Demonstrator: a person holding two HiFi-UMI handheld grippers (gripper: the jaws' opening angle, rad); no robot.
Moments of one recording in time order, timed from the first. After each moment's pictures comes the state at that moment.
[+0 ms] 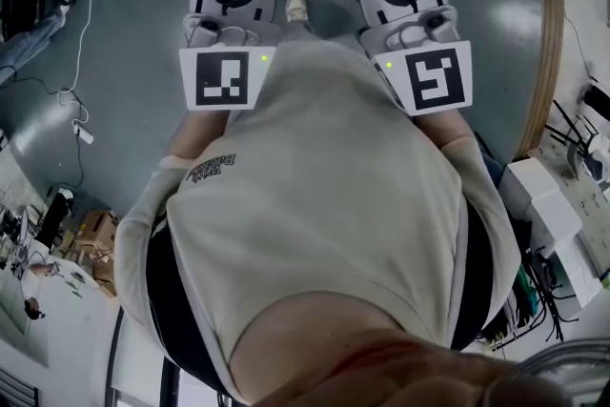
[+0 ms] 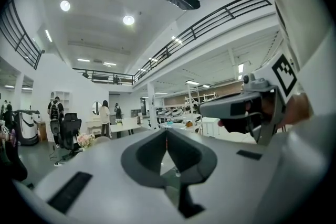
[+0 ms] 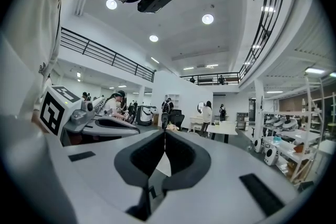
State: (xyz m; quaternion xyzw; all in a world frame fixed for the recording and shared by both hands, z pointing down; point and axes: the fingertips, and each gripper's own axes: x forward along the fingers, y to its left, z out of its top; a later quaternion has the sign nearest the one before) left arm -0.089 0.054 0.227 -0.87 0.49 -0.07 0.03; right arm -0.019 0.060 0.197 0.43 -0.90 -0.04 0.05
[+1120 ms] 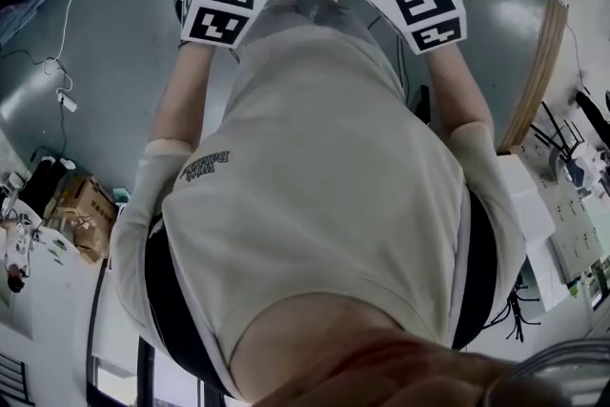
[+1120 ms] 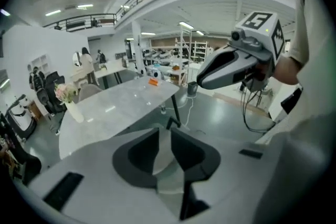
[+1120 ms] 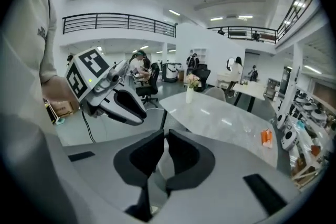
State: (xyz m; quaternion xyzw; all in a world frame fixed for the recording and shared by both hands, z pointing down) left arm -0.059 0.010 0.388 -0.84 0.38 -0.37 -0.13; right arm 0.021 0.002 0.335 0.27 -0.92 0.06 0.29
